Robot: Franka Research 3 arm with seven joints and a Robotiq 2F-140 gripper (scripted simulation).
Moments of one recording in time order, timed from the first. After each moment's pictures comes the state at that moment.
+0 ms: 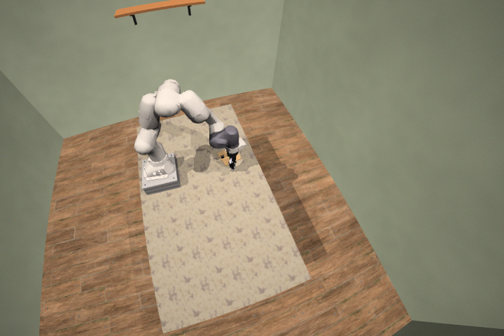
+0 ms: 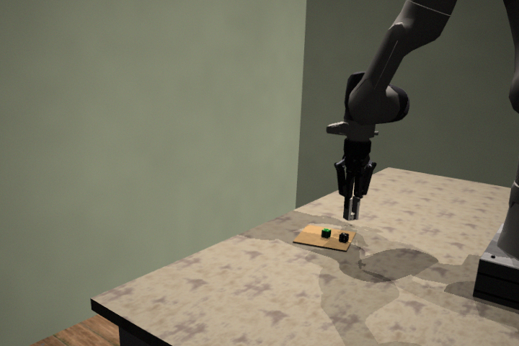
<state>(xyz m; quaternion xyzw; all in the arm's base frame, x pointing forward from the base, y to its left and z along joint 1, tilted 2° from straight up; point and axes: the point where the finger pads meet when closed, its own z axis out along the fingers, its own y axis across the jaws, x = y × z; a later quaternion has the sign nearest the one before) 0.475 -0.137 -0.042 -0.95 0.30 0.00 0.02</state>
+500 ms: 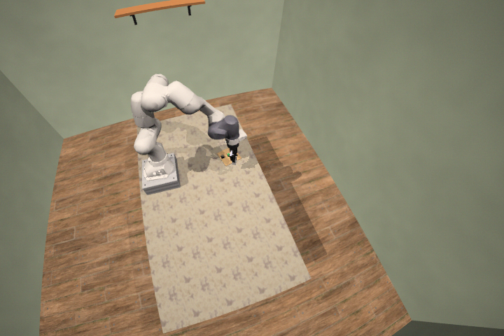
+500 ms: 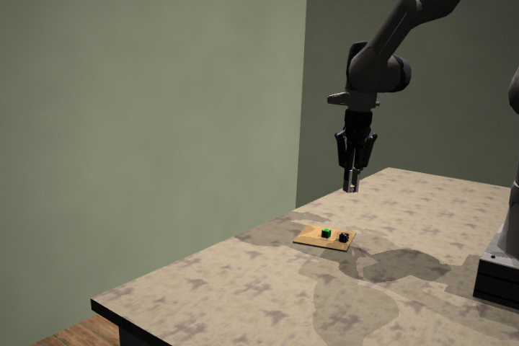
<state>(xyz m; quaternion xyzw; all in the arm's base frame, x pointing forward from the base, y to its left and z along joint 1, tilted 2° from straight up) 0.484 -0.144 0.038 -0.95 0.30 -0.01 0.02</state>
